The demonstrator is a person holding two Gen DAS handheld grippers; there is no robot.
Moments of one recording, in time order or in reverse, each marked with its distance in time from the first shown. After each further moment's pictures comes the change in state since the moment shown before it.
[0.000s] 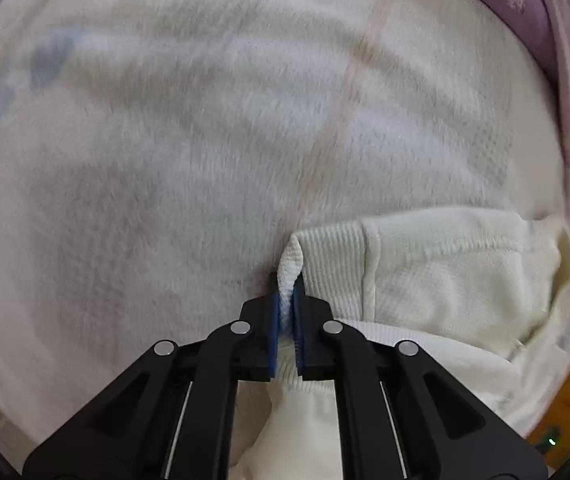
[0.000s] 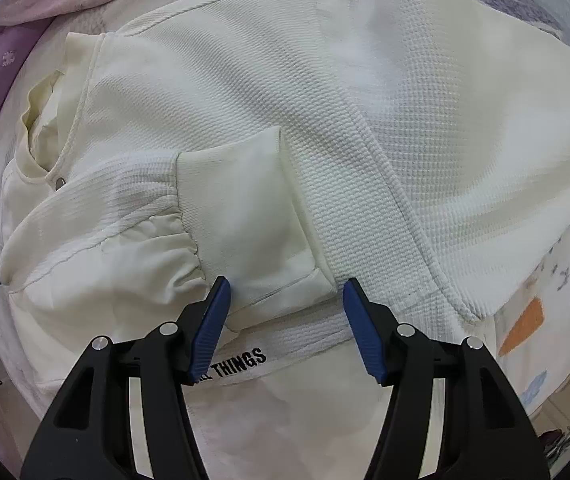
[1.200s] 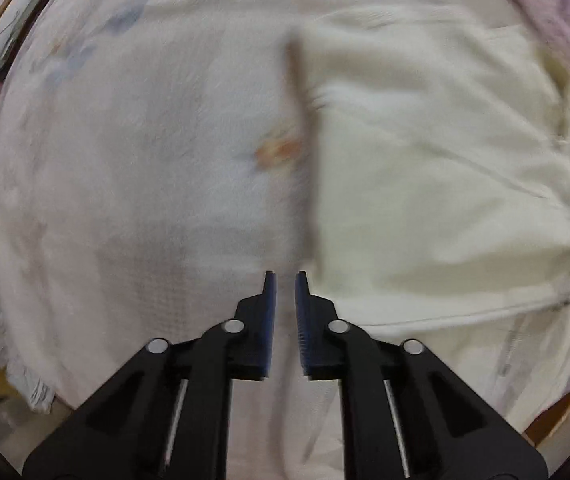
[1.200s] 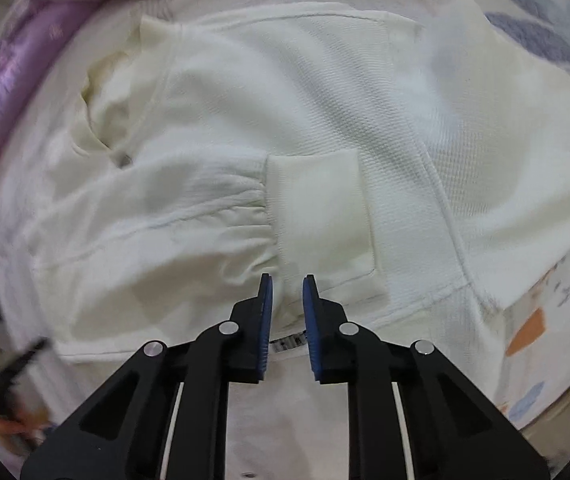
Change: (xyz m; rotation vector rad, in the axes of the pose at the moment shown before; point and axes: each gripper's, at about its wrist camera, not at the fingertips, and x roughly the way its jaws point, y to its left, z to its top) left arm -0.063 0.011 -0.160 0.243 -0.003 0.128; right arm -0.002 0.032 -0.001 -0.123 0.003 0.009
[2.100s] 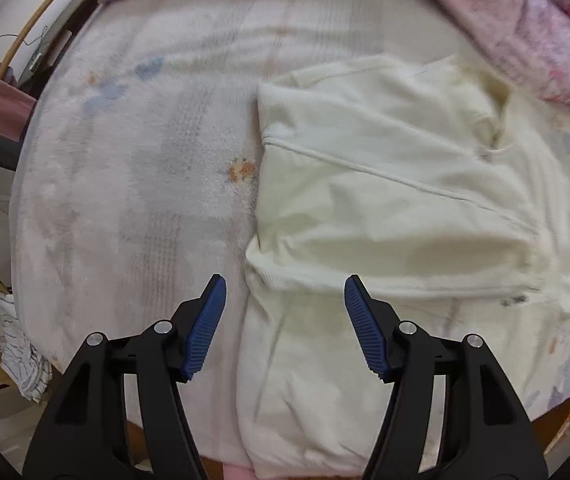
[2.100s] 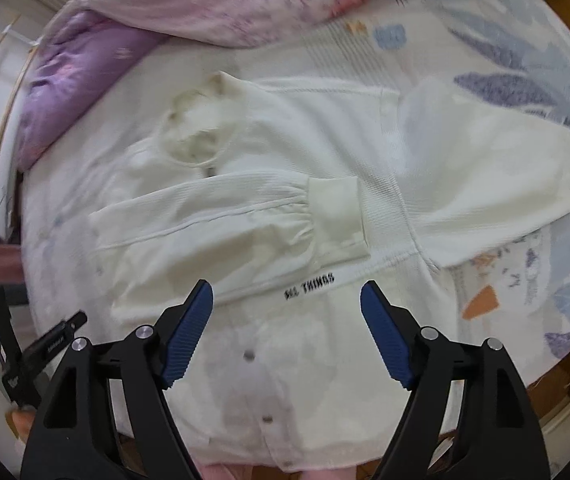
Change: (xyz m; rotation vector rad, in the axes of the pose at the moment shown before) left arm -0.116 -0.066 -0.054 -0.046 -0.142 0.054; right arm -0.158 0.011 -0.056 -0.061 -0.130 0.100
